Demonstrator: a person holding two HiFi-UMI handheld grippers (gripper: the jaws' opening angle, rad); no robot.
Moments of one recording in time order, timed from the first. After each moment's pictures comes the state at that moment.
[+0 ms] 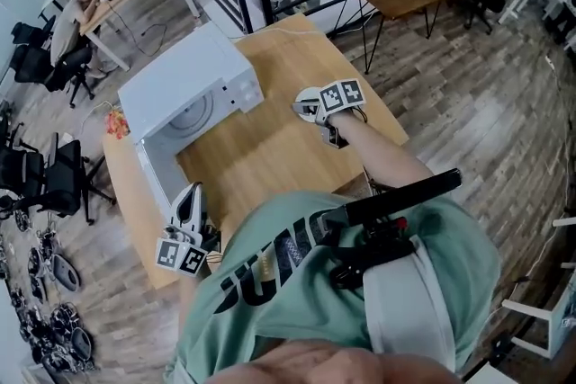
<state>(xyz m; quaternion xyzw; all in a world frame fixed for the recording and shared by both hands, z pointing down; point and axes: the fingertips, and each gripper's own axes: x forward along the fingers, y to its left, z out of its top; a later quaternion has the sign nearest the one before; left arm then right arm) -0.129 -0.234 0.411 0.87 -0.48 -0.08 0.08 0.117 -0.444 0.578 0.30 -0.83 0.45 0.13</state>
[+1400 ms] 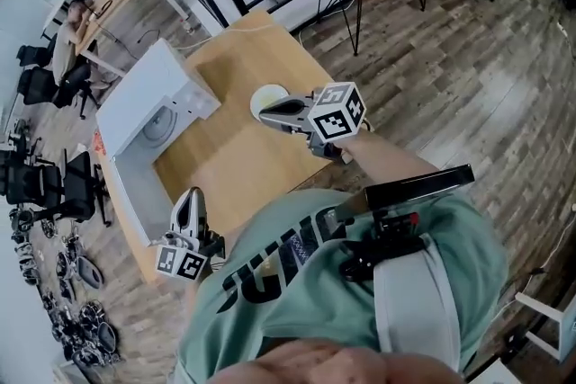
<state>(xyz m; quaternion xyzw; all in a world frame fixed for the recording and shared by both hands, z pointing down) 0.077 -0.219 0.399 0.87 -0.49 -0.04 0.12 0.246 -0.338 0.420 0.11 -0.97 0.24 -0.01</state>
